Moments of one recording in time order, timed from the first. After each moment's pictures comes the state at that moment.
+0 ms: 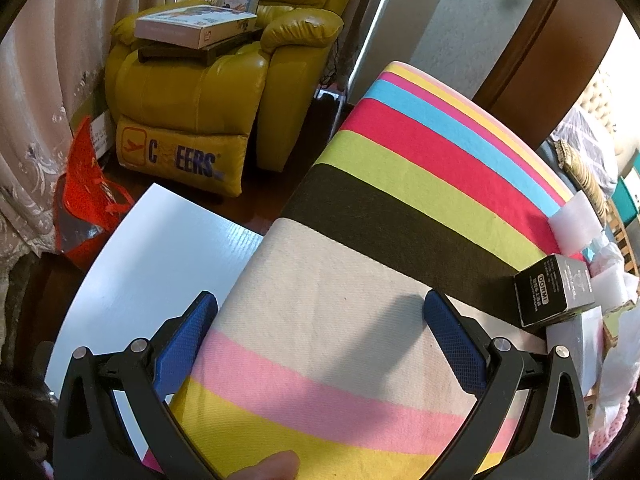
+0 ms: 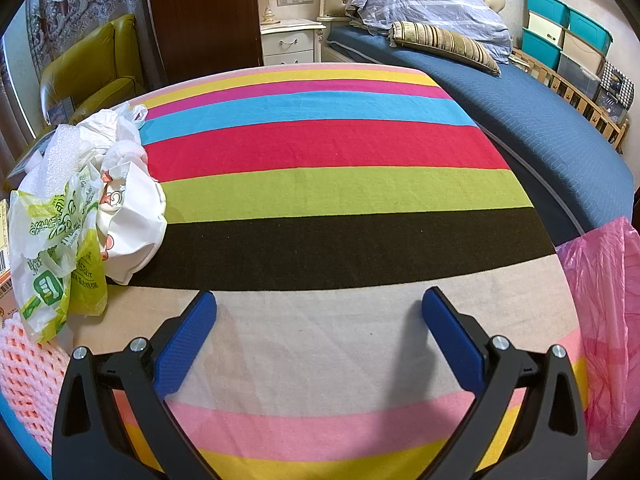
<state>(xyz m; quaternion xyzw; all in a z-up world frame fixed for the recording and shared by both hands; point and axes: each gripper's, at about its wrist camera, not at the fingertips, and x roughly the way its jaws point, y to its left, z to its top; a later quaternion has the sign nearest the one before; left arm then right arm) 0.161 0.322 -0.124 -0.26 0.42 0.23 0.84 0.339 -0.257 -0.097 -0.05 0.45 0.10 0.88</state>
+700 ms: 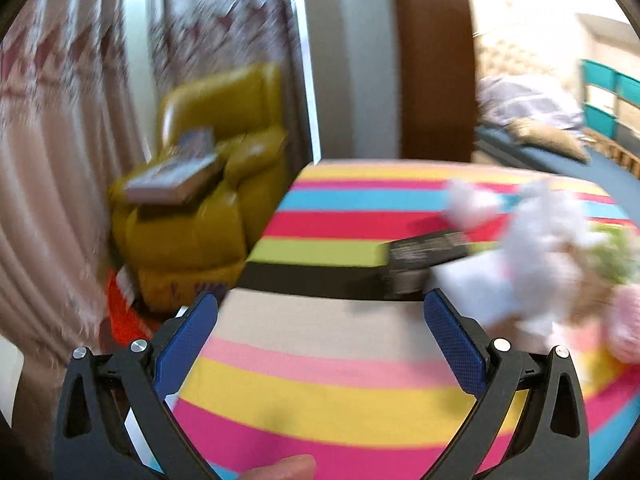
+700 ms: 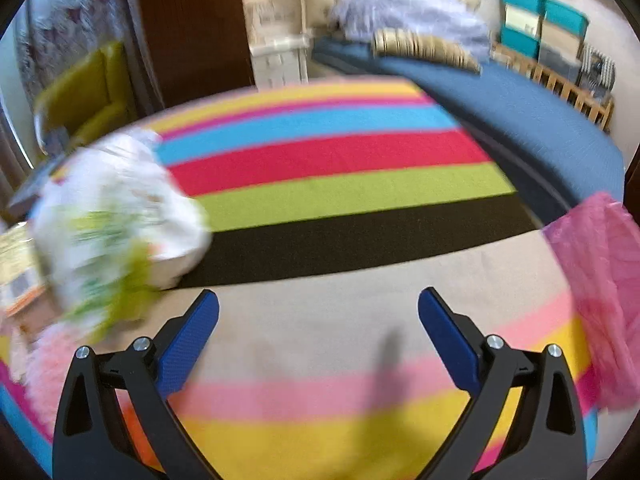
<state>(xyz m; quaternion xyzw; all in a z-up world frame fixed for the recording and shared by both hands) 0.103 0.156 -0.032 -0.02 0.28 0.22 0.93 0.285 -0.251 -0.067 -0.02 0.41 0.09 0.91</state>
